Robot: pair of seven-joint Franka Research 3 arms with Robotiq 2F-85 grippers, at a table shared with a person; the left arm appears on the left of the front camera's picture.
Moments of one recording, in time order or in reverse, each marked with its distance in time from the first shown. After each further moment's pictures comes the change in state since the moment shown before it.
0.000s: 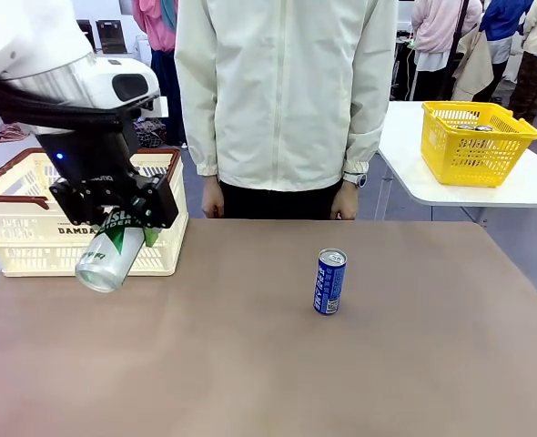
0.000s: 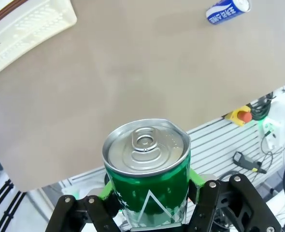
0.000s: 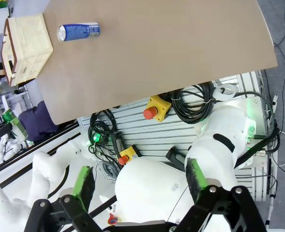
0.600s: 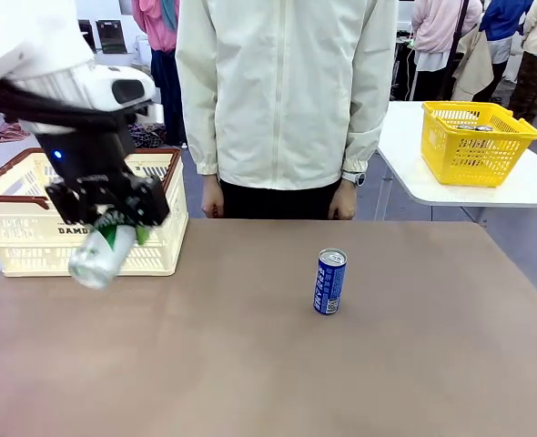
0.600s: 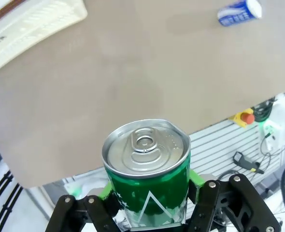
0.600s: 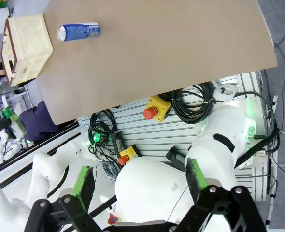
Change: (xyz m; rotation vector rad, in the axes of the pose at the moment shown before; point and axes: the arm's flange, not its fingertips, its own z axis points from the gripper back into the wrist) left arm 0.024 0.034 0.001 -0.006 0.039 0.047; right arm 0.000 0.000 0.000 0.000 0.000 0.000
